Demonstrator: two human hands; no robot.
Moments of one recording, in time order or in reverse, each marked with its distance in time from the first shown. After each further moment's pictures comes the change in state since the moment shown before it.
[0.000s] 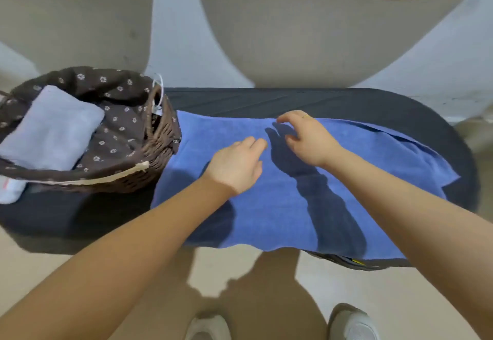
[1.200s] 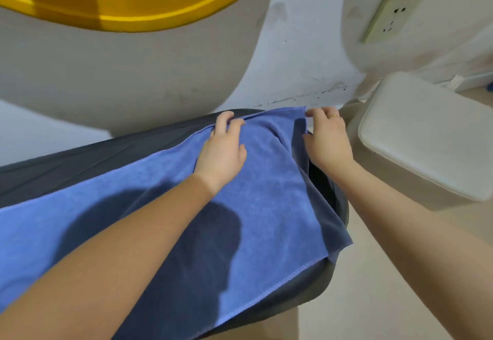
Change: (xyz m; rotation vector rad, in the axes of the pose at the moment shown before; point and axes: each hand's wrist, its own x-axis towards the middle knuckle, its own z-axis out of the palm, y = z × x) left_hand 0.209 0.191 0.054 -0.258 0.137 0.126; right_hand -0.055 0.237 -0.132 -0.054 0.400 0.602
